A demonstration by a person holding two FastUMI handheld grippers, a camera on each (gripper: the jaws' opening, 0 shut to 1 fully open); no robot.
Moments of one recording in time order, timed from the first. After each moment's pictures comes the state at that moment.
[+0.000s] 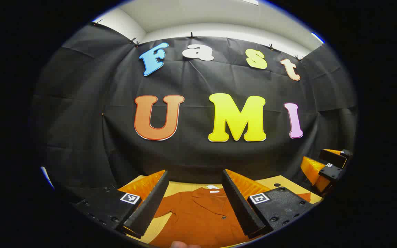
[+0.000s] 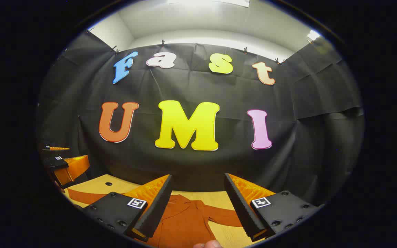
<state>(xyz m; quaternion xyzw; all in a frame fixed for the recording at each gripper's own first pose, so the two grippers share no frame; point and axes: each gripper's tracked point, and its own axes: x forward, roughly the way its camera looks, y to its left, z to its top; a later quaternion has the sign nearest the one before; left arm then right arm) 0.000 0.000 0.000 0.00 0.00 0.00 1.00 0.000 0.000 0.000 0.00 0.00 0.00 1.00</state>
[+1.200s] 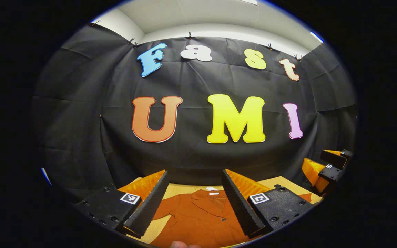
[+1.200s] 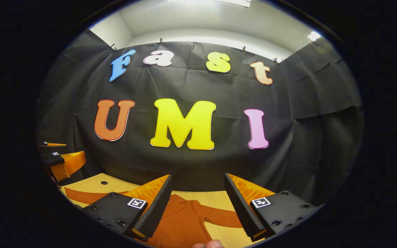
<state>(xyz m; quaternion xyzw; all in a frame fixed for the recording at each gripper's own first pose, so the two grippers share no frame) 0.007 -0.007 0.005 0.00 0.00 -0.01 1.00 0.007 -0.011 -0.007 -0.01 0.01 -0.01 1.00</state>
